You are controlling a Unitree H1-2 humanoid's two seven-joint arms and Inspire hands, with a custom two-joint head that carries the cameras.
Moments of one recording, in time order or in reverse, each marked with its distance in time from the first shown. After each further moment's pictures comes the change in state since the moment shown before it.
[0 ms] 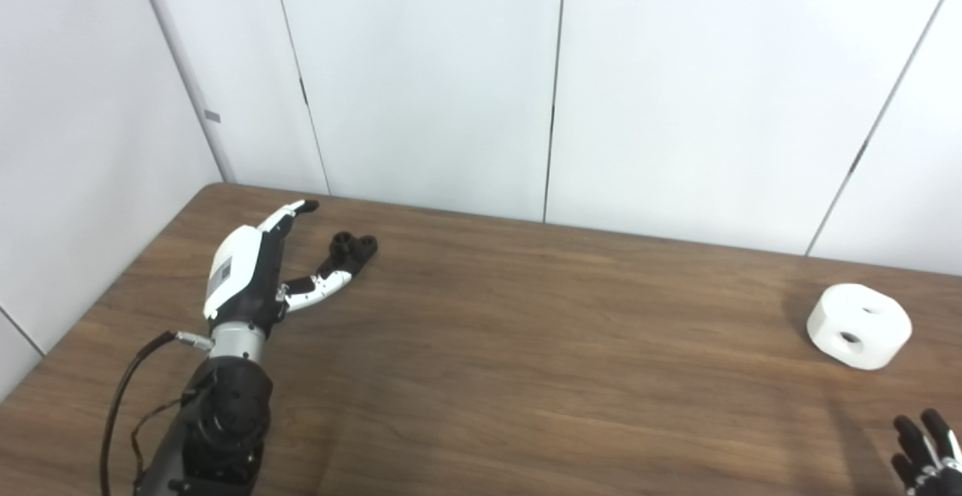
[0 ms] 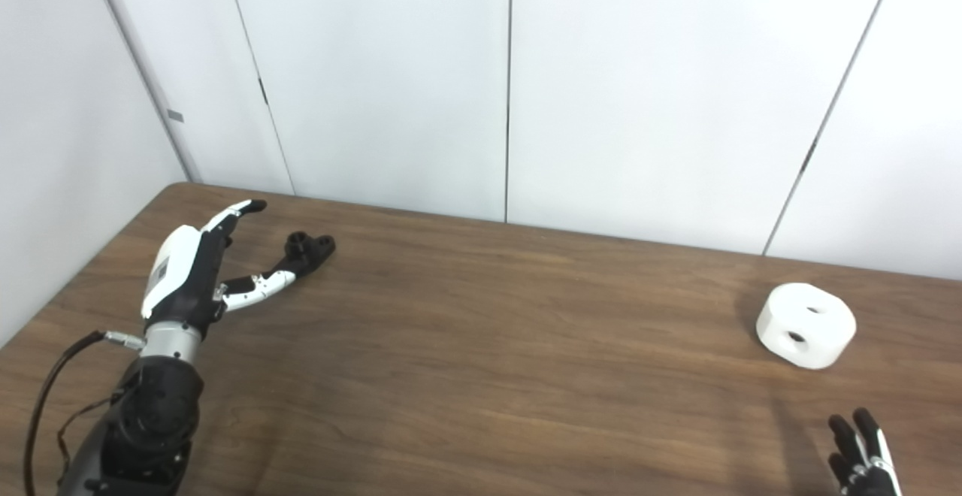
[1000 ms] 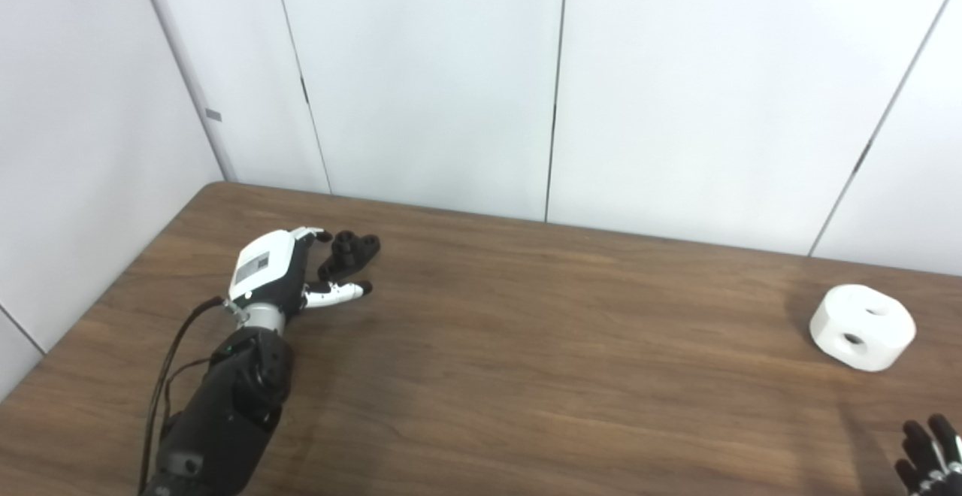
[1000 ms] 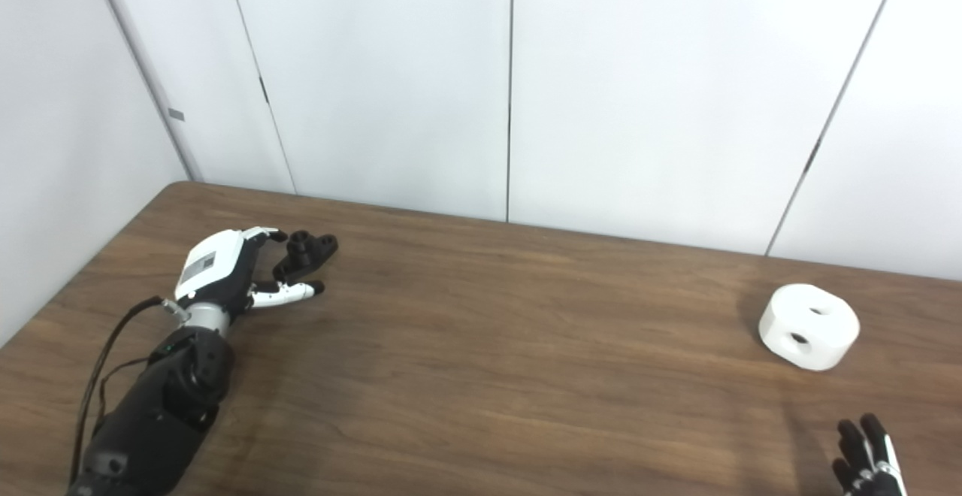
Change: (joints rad) left arm -0.177 0.087 -0.179 0.440 0.133 -0.006 0.033; right arm 0.008 0.004 0.000 -0.016 0.051 0.035 0.002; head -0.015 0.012
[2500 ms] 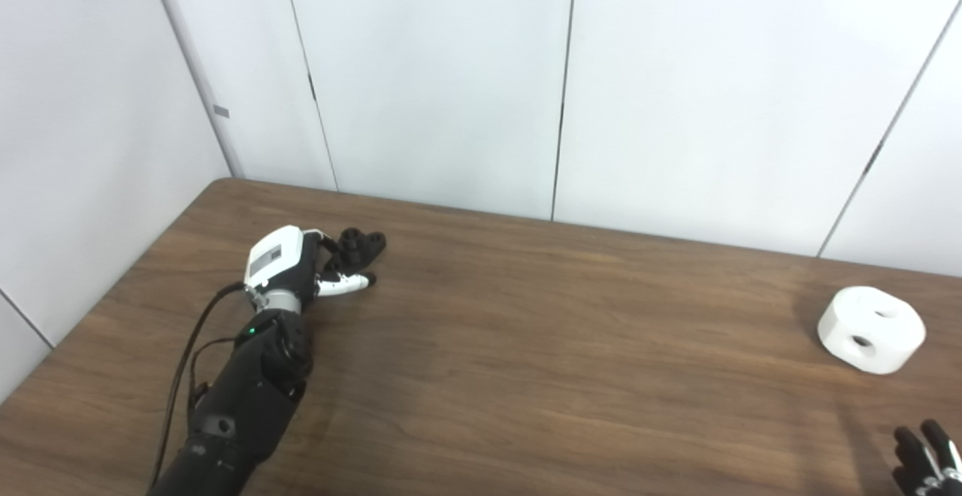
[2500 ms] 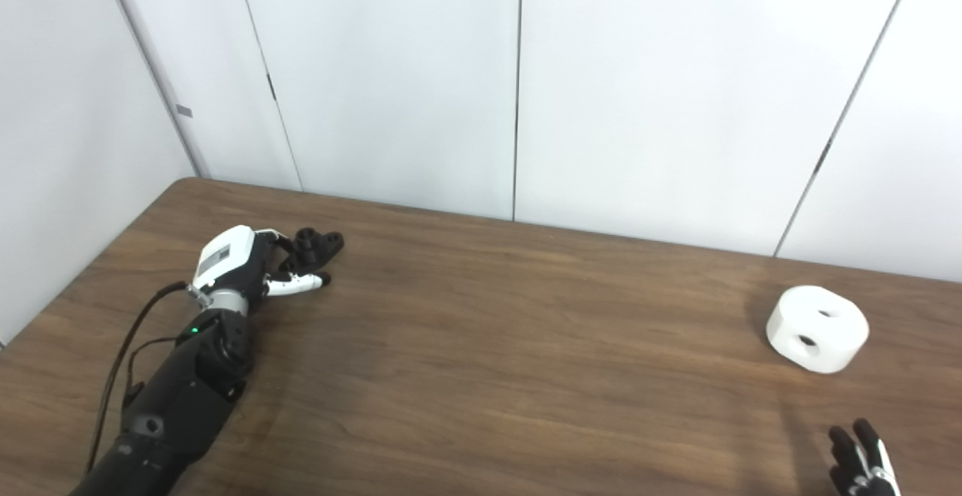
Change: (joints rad) left arm -0.111 -0.025 -0.031 0.173 -0.047 0.048 0.047; right arm 0.019 0.004 0.001 -0.017 -0.035 0.013 -0.001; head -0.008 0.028
